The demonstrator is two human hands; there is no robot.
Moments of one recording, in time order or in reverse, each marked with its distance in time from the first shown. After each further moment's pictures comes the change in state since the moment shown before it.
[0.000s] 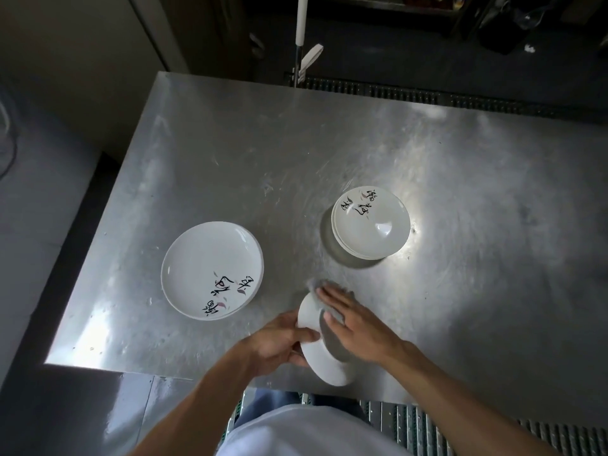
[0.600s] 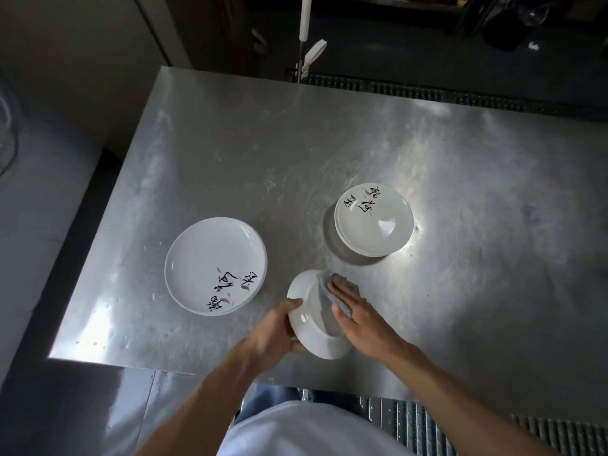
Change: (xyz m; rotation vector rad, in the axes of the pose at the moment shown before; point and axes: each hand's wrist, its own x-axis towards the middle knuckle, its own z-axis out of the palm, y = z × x) left_hand 0.004 -0.005 -0.005 -0.257 0.124 0.052; right_hand -0.002 0.000 0.004 0.161 -0.001 0.188
